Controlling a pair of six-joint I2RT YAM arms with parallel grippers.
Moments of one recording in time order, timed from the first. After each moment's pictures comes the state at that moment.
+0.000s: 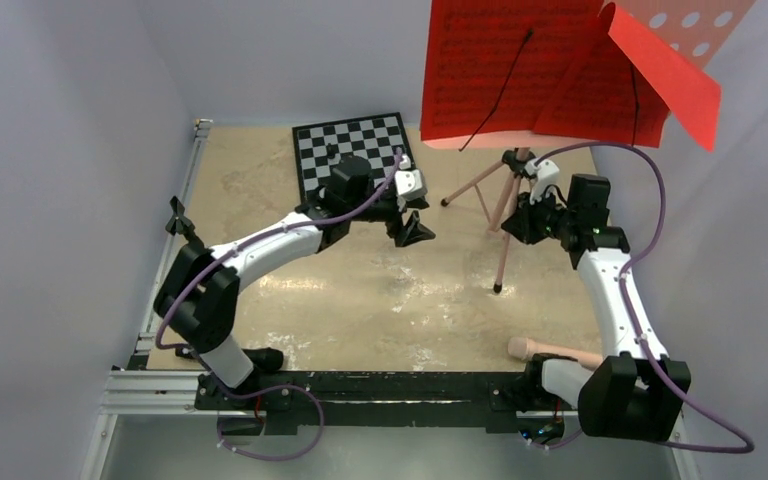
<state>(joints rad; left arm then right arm) -0.65 1.63 1.17 0.13 0.73 0.22 -0.09 1.15 0.95 -0.51 -0.56 -0.27</state>
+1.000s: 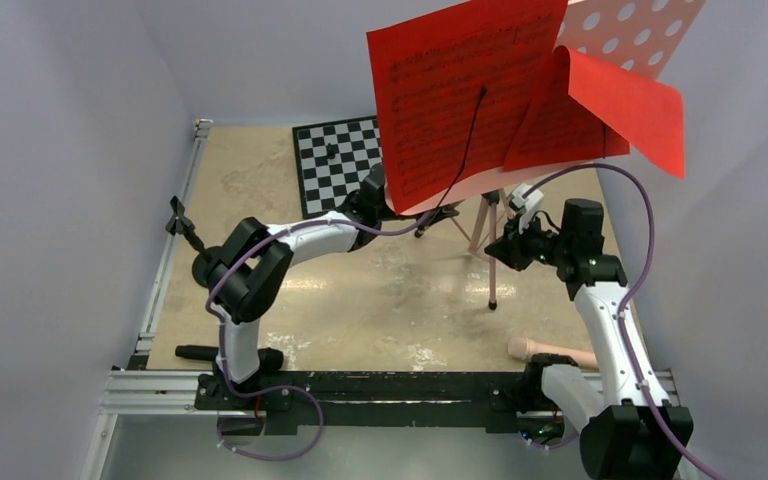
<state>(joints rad) -0.73 1.95 1.30 0.52 0.61 0.27 -0.05 0.94 0.79 -0.55 -0.76 -0.39</state>
